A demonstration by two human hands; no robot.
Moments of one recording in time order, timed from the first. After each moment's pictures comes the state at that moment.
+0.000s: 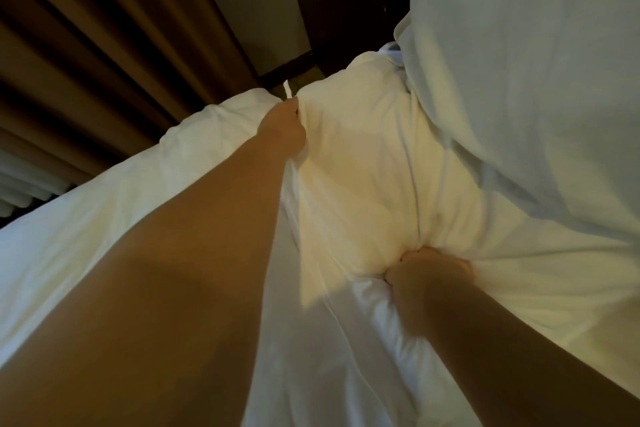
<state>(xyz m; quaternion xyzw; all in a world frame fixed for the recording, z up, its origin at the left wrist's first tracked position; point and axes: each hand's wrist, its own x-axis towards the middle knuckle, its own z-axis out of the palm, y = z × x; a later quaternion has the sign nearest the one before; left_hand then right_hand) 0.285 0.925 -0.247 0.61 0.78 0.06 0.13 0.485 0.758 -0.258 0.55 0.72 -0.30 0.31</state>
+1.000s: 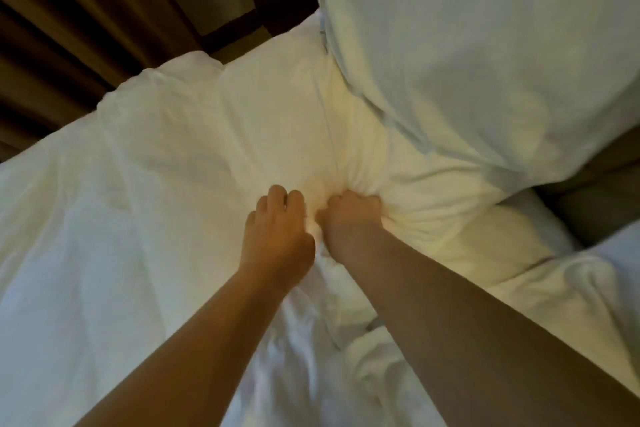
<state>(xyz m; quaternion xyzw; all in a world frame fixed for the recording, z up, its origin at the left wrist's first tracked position) 0.386 0.689 -0.243 0.72 0.69 0.00 0.06 0.498 0.728 -0.242 0.53 0.79 -0.22 0.23</state>
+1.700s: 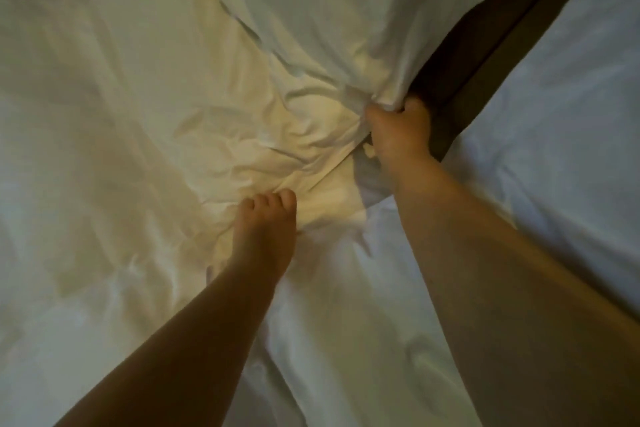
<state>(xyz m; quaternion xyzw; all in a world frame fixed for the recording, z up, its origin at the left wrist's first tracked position) 0.531 0.601 -0.290 0.79 0.60 -0.12 -0.06 0.698 0.706 -0.224 0.77 0.28 -0.41 -0.40</state>
